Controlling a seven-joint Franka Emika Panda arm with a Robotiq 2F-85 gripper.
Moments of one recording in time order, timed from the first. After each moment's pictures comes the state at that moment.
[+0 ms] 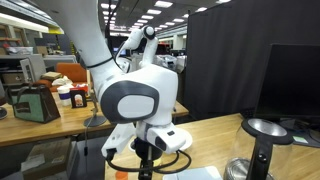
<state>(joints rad) -0.11 0.31 -0.14 -2.48 0.07 2.61 0.49</state>
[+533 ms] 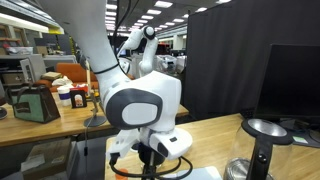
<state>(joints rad) -0.10 0.37 -0.16 -2.44 0.11 2.63 0.52</state>
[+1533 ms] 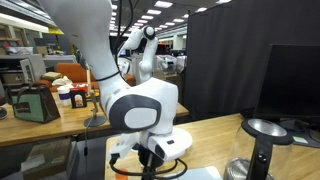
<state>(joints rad) -0.01 0.43 -0.22 -2.41 0.11 2.64 0.61</state>
